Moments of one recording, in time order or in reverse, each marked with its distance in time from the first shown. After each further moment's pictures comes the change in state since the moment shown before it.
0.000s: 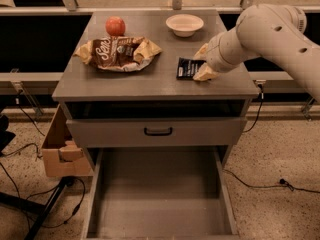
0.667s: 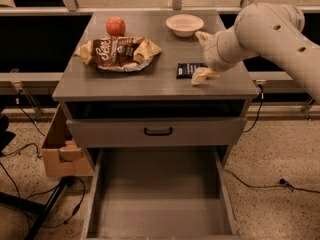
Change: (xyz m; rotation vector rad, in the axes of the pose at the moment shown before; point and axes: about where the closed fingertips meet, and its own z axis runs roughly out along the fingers) arm -0.001 0.001 0.002 -0.004 -0.002 -0.001
